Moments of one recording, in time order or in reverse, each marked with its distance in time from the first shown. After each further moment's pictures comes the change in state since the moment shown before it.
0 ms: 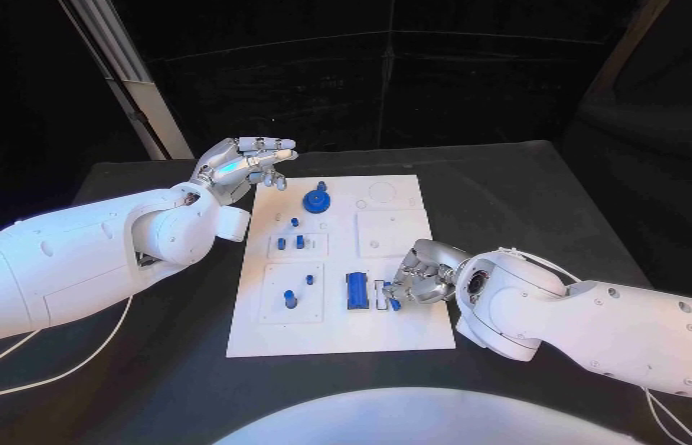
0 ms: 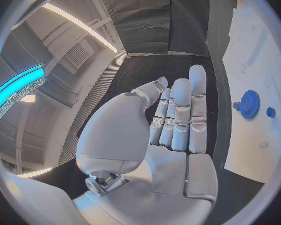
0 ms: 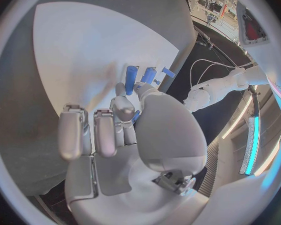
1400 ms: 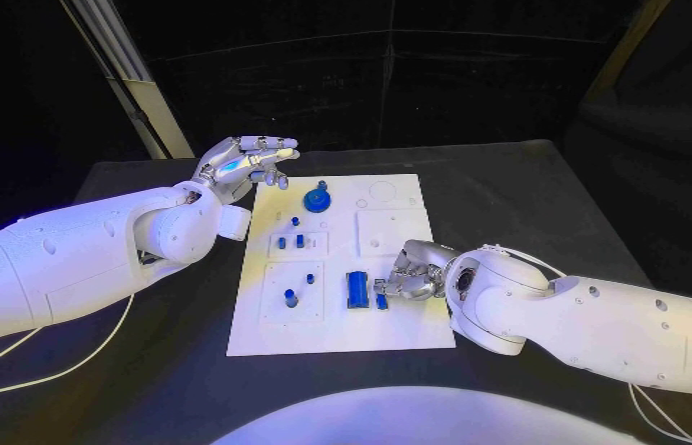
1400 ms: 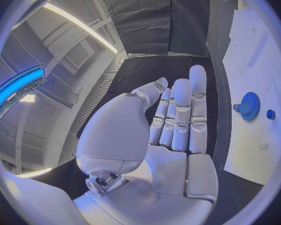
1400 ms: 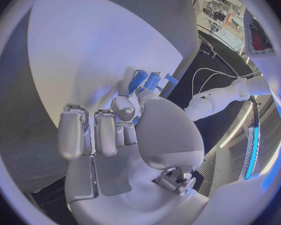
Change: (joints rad) left arm 0.000 0.001 0.000 0.000 0.000 0.004 -0.004; left_hand -0.004 0.004 0.000 0.000 0.000 -0.004 0.004 0.000 -0.001 0.000 0.000 0.004 0.000 0.000 0.000 0.000 -0.001 0.000 0.000 0.000 0.000 -0.001; right arm 0.001 0.055 0.001 -0.047 -0.068 0.067 -0.014; right_hand -0.102 0.042 -0.106 0.007 -0.131 0.017 -0.014 0.019 0.037 0.009 -0.009 -0.001 0.004 0.000 -0.007 0.000 0.000 0.000 0.000 -0.007 0.000 -0.005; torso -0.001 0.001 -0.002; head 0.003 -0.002
